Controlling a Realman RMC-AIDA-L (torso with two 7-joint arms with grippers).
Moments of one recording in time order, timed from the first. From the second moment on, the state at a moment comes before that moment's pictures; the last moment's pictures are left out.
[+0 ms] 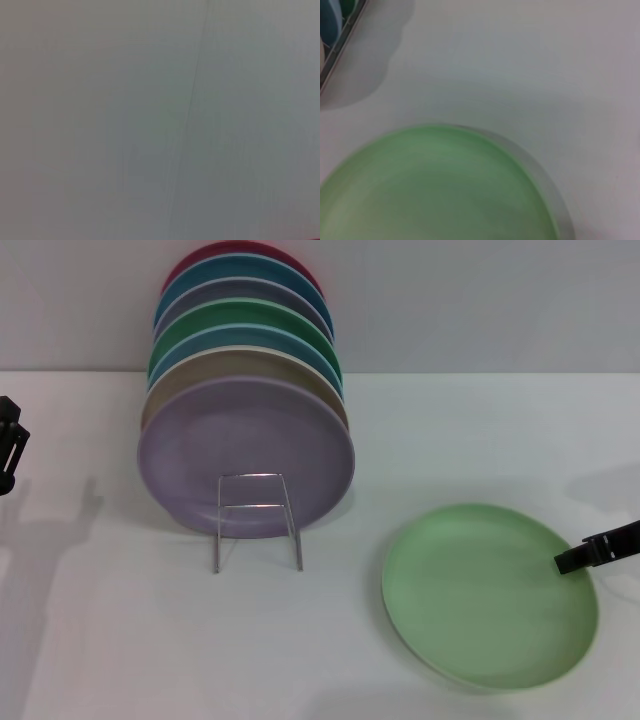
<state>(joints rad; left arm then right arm) -0.31 -2.07 -0.78 -0.26 2.15 1.39 -0.22 0.55 2.03 2.19 1.05 -2.61 1.43 -0.67</state>
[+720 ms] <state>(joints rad) -0.32 -2.07 -0.79 -0.26 2.15 1.39 -0.22 0.56 2.03 2.19 1.03 -2.62 1.43 -0.69</state>
